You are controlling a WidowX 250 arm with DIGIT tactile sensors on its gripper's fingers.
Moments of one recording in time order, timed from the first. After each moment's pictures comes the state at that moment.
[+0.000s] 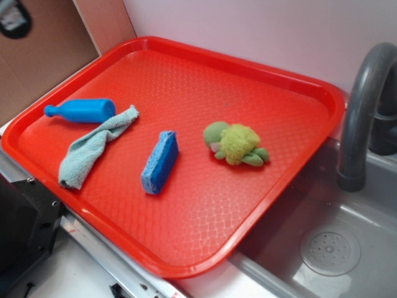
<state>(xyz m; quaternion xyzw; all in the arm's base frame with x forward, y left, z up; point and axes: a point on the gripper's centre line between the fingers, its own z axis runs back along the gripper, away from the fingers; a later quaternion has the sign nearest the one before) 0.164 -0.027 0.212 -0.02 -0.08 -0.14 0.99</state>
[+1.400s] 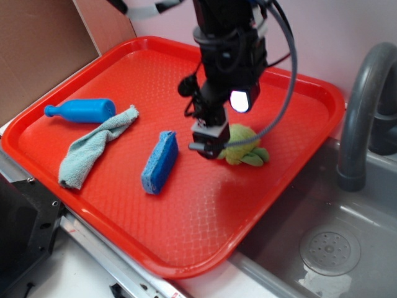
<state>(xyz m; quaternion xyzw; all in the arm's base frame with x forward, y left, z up) 0.264 -0.132 0.045 -0.02 0.02 -0.58 0.82</state>
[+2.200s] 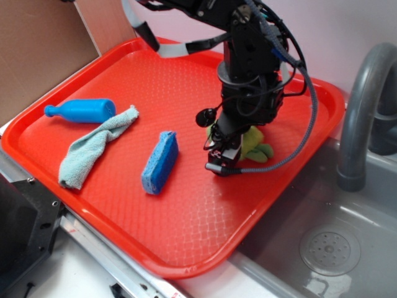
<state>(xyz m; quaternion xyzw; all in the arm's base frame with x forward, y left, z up) 0.263 -0.134 0.018 0.03 0.06 -0.56 0.82</state>
